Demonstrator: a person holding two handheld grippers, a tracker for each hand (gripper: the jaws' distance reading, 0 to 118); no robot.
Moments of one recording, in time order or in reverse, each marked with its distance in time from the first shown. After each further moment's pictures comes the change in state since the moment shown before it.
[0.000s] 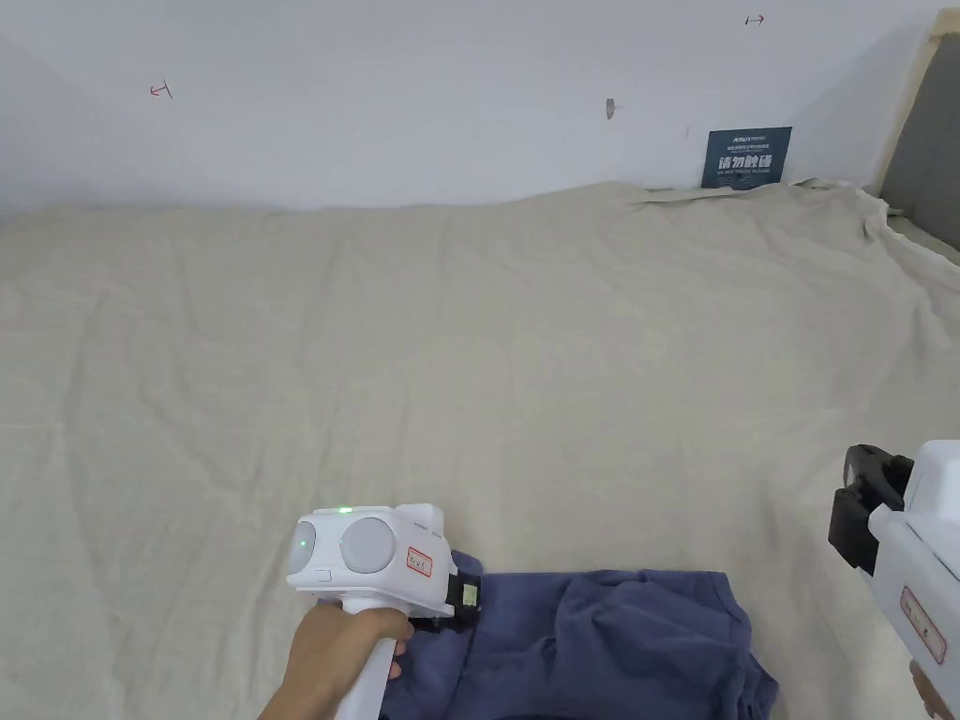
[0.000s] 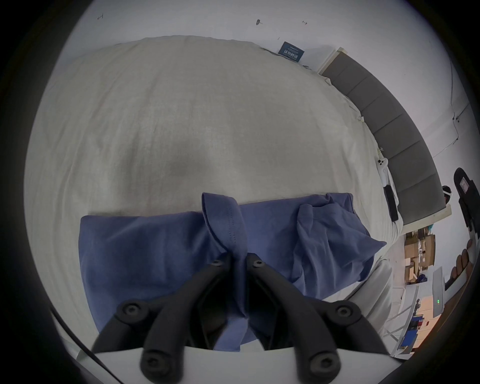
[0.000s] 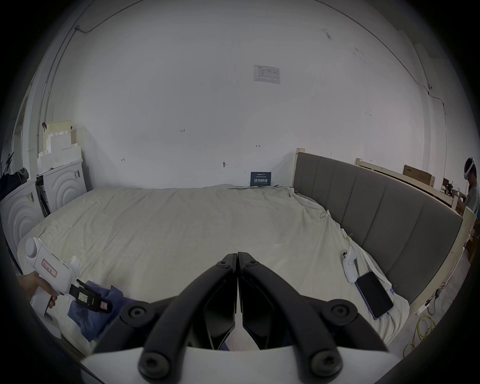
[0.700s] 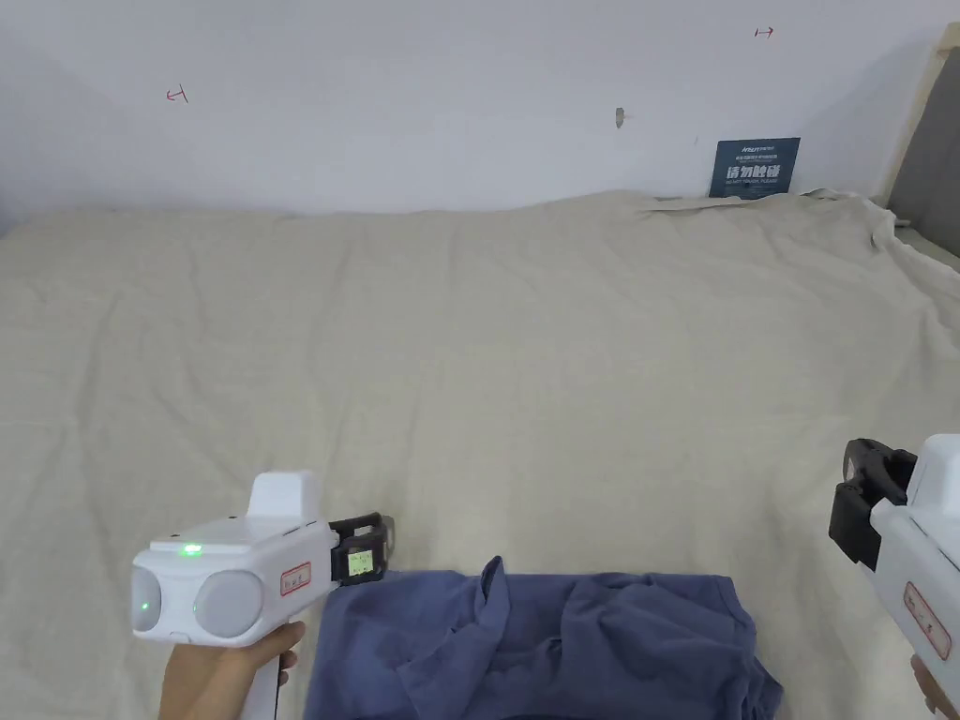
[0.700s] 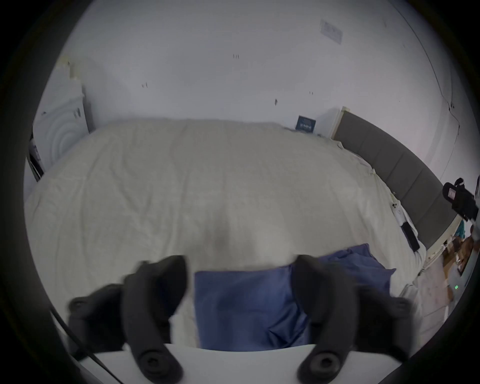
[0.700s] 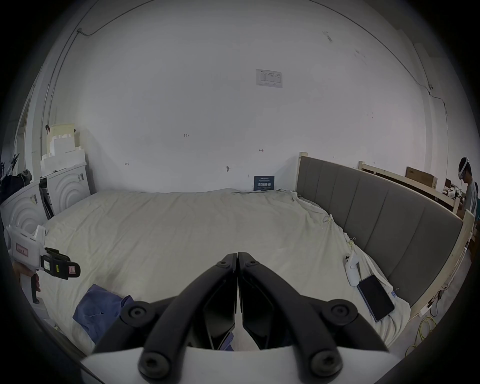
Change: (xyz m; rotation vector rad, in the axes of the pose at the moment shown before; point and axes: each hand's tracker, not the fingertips) left arm -0.047 -0.043 0.108 0.517 0.219 -0.066; right arm -0.006 0.007 0.008 0.023 0.021 -0.001
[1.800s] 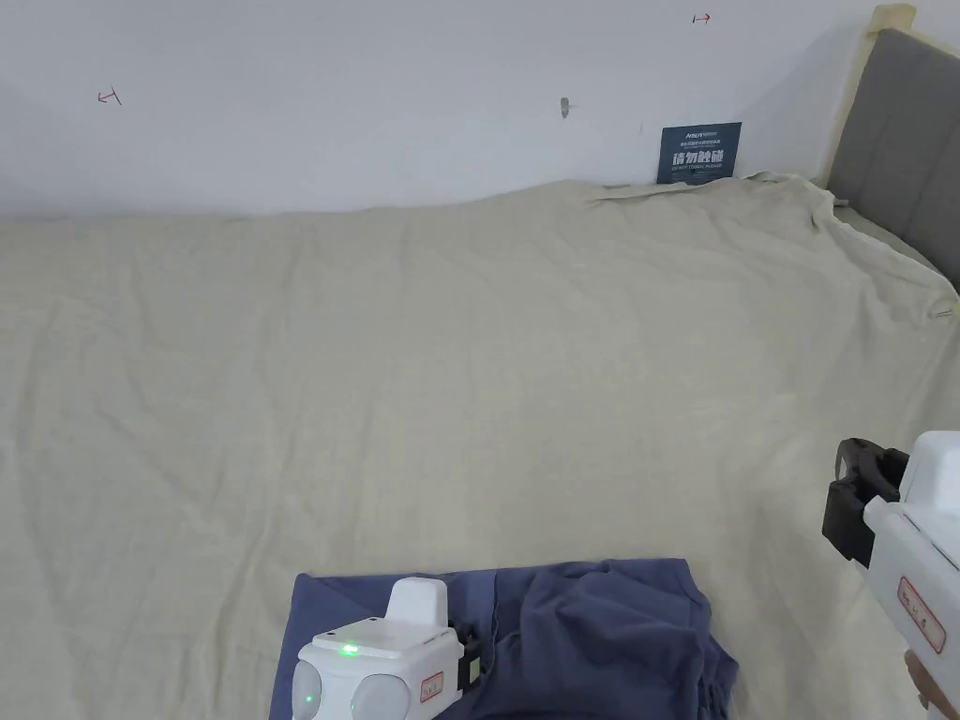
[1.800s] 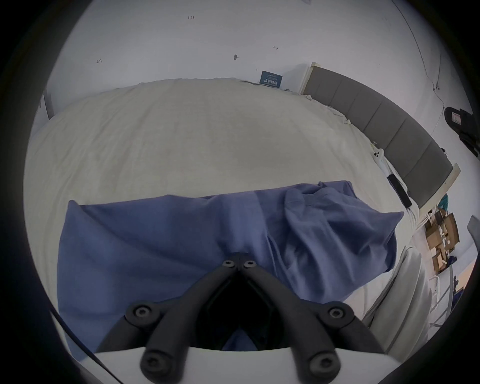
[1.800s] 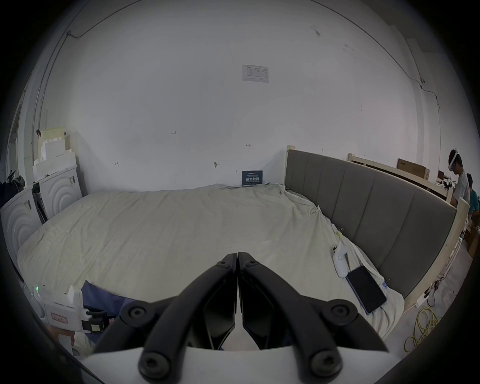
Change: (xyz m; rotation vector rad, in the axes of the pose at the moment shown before) left arm 0.115 -0.086 -0.063 -0.219 -0.189 -0.062; right arm 0.030 -0.012 0.008 -0.028 -0.051 -0.035
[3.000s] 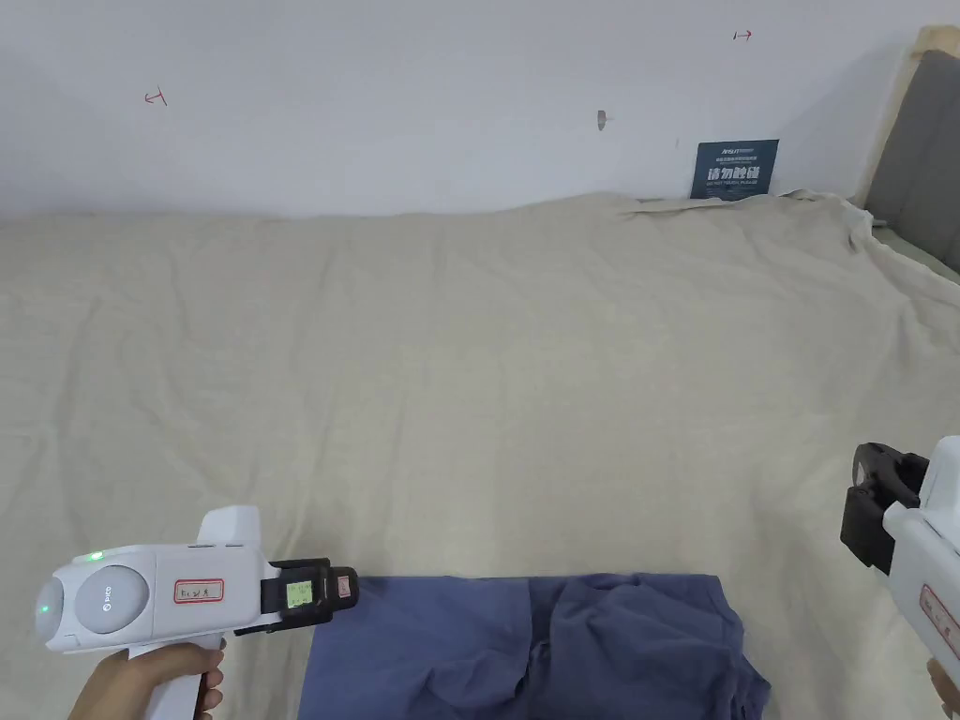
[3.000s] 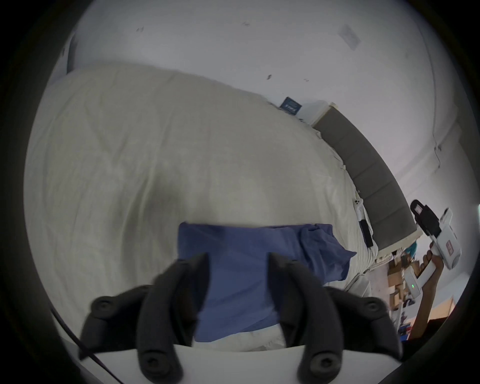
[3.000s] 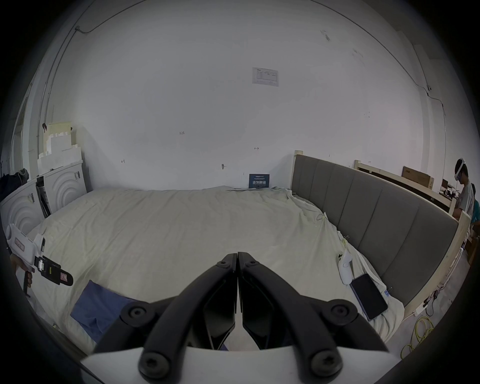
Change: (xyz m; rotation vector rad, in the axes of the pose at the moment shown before) left arm -0.176 0.057 0.098 -0.041 -0.139 0.284; right arm -0.023 0.013 0.000 0.011 0.029 0.039
